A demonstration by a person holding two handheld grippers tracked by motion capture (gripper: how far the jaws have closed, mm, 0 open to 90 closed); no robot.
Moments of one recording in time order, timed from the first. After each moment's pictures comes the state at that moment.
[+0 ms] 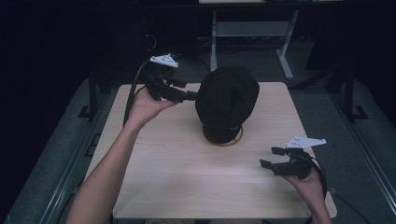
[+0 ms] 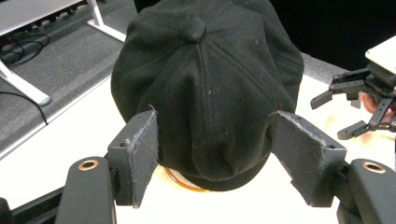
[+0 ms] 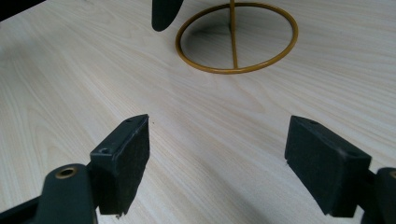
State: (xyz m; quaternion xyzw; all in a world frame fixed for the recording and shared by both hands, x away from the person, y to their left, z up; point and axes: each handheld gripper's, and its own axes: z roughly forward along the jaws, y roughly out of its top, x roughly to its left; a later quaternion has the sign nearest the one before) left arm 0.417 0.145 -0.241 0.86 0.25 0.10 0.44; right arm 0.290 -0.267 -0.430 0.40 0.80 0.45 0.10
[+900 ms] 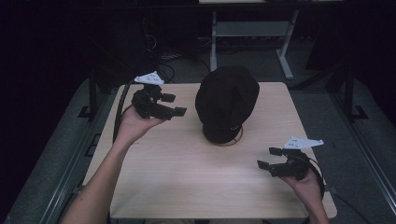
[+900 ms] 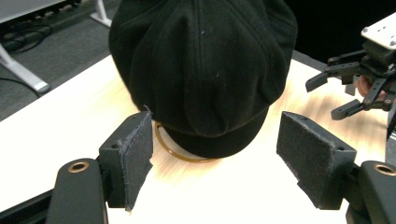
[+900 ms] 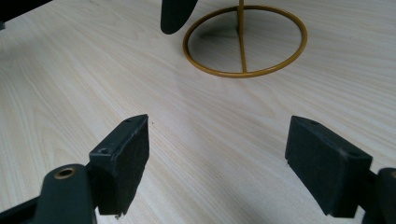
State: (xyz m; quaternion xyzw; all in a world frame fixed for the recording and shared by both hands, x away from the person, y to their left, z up) left arm 0.382 0.178 -0.268 0.84 0.27 0.09 0.45; right arm 0.287 -0.258 -0.429 0.39 0.80 0.45 0.10
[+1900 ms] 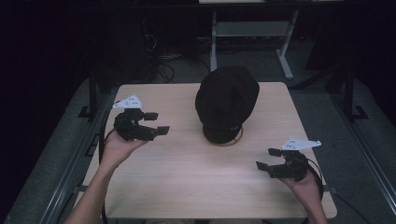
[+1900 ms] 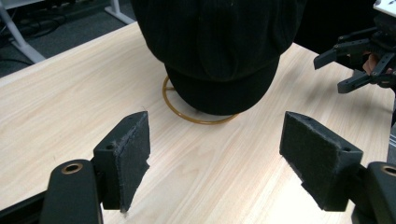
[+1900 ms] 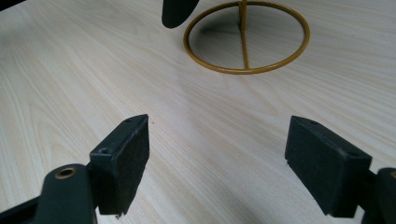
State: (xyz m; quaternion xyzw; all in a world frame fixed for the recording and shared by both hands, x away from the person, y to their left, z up) left arm 0.345 0.227 -0.311 0.82 0.31 0.10 0.47; right arm 0.285 -0.253 -0.429 0.39 0.80 0.44 0.11
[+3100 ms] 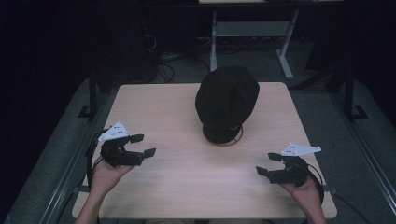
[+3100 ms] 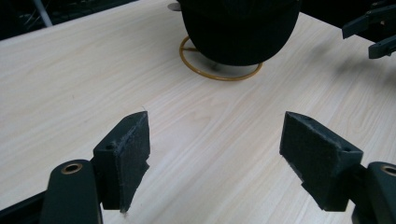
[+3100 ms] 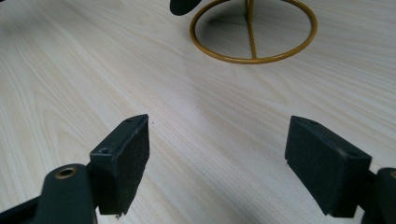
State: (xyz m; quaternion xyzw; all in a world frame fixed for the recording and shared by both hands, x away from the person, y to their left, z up) left arm 0.296 0.265 -0.361 0.81 0.34 0.13 0.46; right arm 0.271 -0.251 -0.434 0.38 0.81 0.44 0.11
